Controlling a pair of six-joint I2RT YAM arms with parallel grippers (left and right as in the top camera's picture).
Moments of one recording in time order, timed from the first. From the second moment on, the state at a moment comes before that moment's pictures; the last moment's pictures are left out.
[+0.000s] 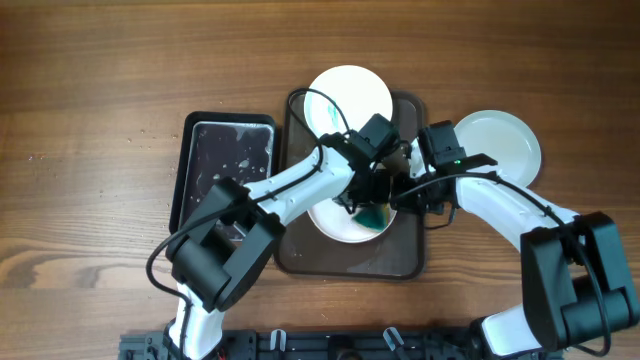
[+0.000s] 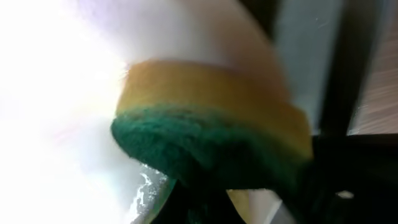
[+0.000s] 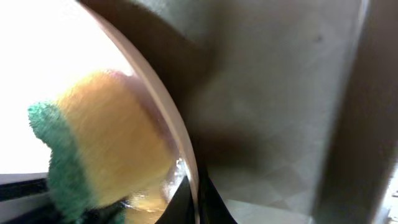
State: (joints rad) left arm -0.78 2.04 1.38 -0.70 0.23 -0.64; right arm 0.27 1.67 0.81 -0.50 -0.33 0.39
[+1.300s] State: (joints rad) left arm -0.73 2.03 1.35 -0.55 0.38 -0.69; right arm 0.26 1.68 0.82 -0.52 -0.32 0.36
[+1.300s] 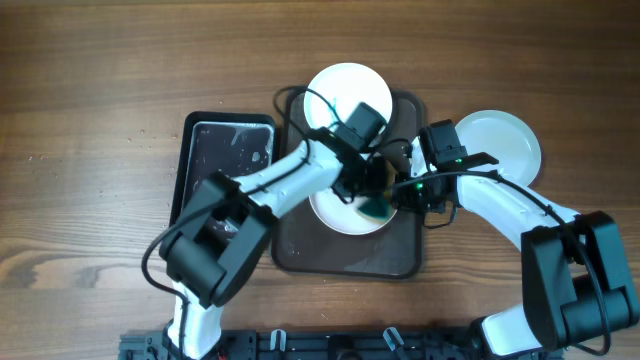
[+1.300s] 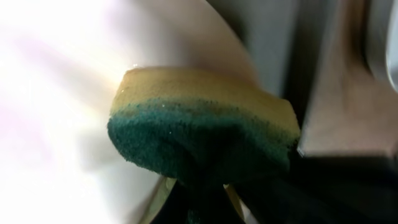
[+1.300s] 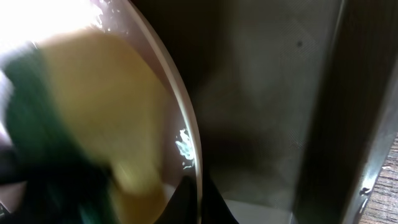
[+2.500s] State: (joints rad) left arm -0.66 1.97 1.35 -0.94 -0.17 -0.69; right arm 0.28 1.68 0.82 -0.51 -0.34 0.34
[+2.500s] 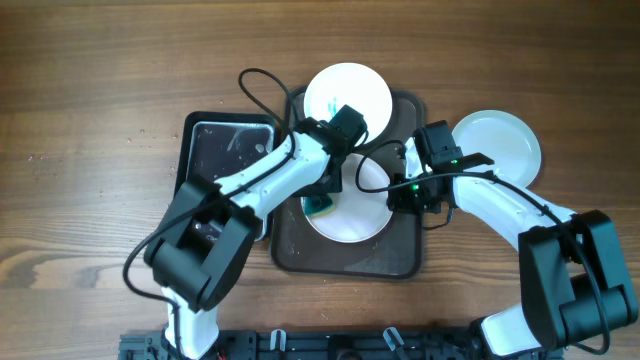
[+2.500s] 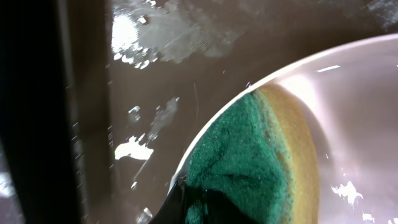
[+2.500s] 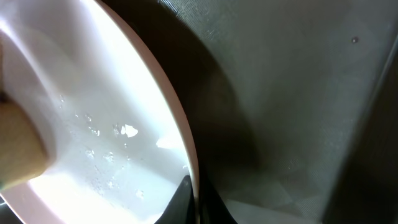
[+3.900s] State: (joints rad) left arm -0.07 1.58 1.13 -0.94 -0.02 -0.52; right arm 0.29 1.66 1.01 -0.90 -0.22 0.29
